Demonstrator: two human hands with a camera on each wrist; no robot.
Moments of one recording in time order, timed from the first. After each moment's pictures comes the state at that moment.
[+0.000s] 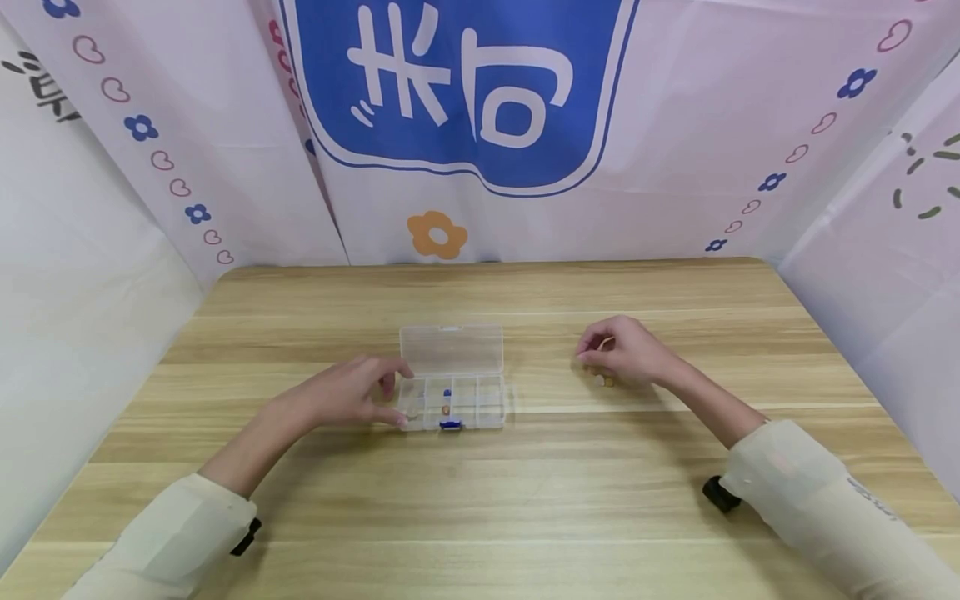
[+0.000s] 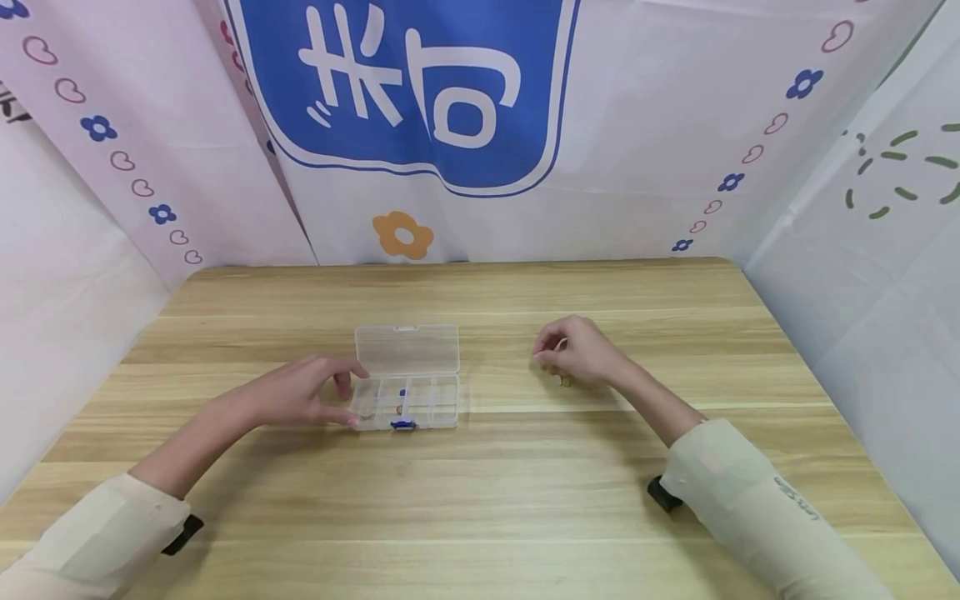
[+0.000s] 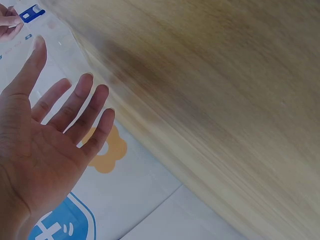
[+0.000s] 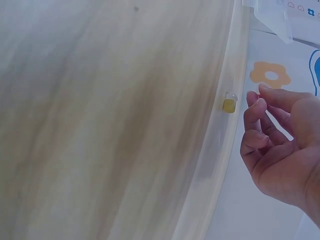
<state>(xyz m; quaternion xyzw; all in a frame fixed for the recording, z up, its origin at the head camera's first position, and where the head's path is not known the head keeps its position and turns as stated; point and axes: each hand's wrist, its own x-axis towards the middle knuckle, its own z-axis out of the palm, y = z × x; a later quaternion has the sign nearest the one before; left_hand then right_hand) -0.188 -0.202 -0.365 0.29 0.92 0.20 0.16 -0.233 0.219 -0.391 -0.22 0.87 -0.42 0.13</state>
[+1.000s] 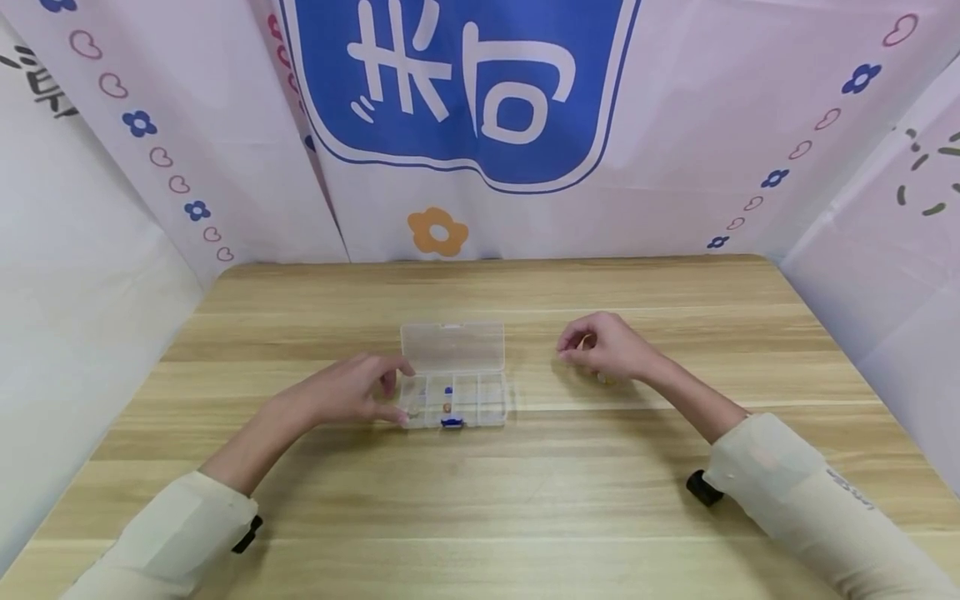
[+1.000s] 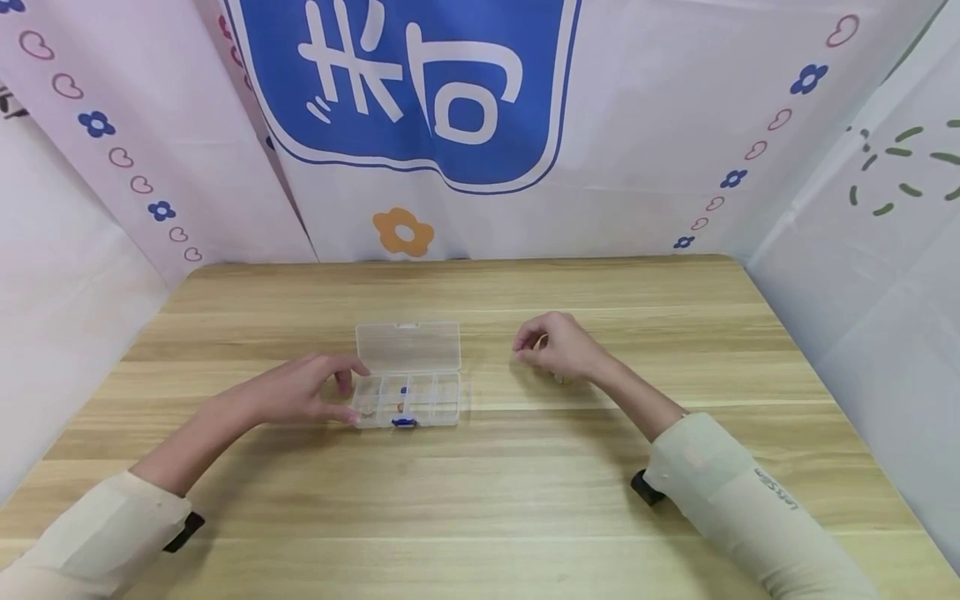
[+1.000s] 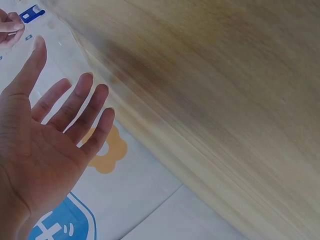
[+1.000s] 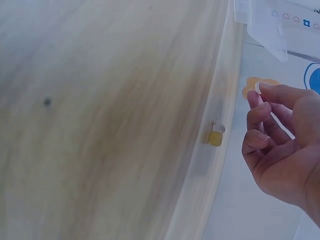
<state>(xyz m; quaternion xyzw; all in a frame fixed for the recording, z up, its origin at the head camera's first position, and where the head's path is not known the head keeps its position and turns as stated) -0.190 -0.203 -0.367 0.29 0.92 0.19 0.15 -0.234 0.194 -0.387 -0.25 0.87 -0.41 0.12</state>
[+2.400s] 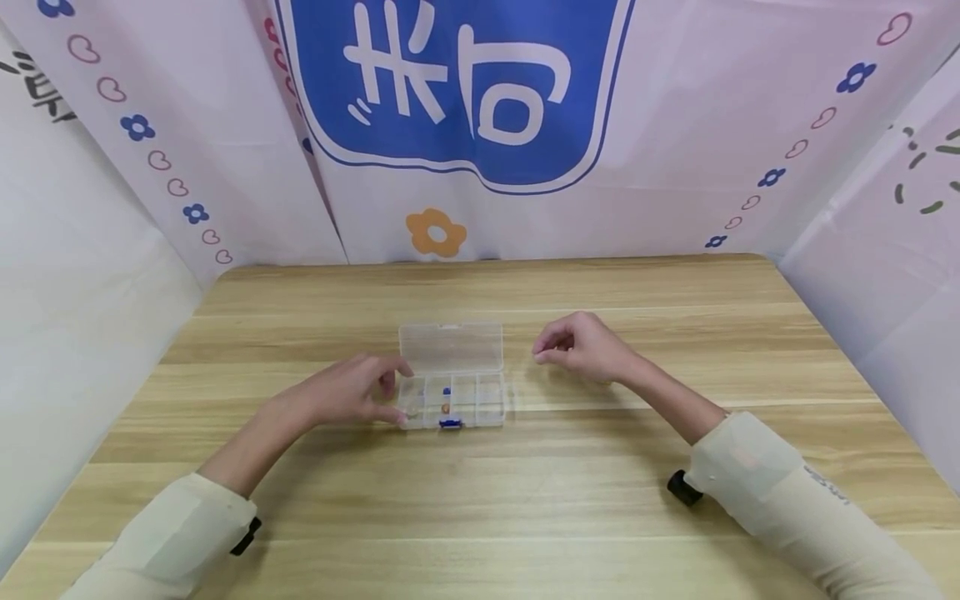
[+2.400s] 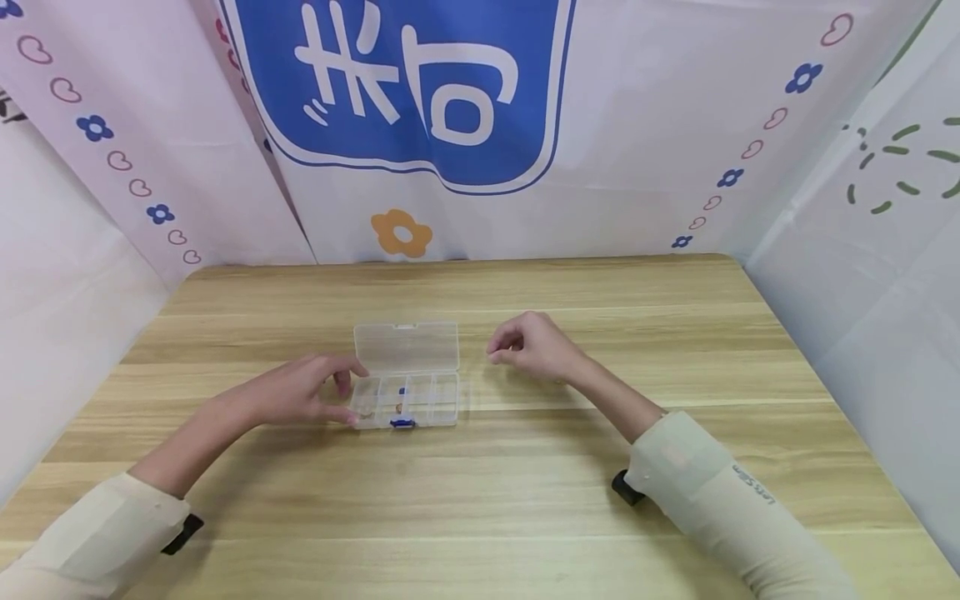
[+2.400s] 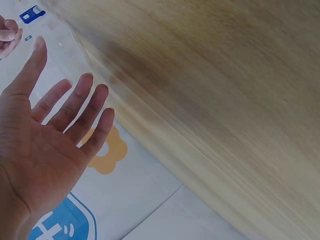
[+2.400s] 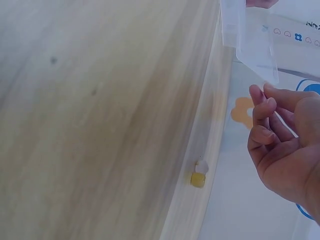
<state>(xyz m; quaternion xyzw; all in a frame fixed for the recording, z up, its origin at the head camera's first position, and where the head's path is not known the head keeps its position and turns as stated) -0.191 -0.201 -0.366 0.29 0.92 0.20 0.16 -0.229 0.167 -0.380 -0.28 0.86 -0.42 0.10</state>
